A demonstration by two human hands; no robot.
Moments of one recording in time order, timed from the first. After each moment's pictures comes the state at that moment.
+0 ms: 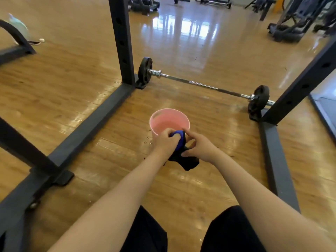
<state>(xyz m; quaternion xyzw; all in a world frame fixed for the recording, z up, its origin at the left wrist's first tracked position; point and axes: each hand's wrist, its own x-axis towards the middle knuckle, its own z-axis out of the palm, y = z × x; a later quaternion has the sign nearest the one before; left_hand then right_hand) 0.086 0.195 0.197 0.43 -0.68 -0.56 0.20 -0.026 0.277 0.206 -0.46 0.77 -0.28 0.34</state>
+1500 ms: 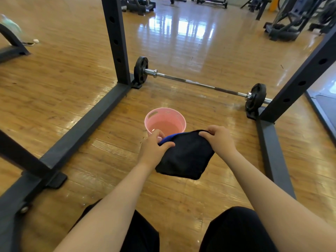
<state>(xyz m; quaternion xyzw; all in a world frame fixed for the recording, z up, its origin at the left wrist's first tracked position) 0.103 0.192 0.162 0.40 -0.75 -0.47 0.26 -0.073 0.299 0.205 -0.38 0.85 -0.33 0.14</state>
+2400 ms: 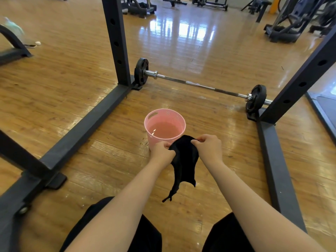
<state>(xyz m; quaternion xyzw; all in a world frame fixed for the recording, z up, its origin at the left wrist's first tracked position) 0.079 0.211 0.163 0.47 -0.65 -0.58 0.14 -0.036 0.293 0.189 -0.28 0.87 -0.38 0.15</state>
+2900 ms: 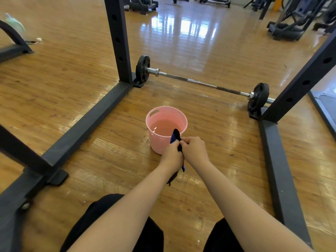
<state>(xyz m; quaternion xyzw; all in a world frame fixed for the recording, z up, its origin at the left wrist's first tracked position) 0.069 0.230 0.155 0.38 -0.73 -0.56 0.15 -0.005 0.273 0.176 -0.33 0.84 -0.36 0.24</state>
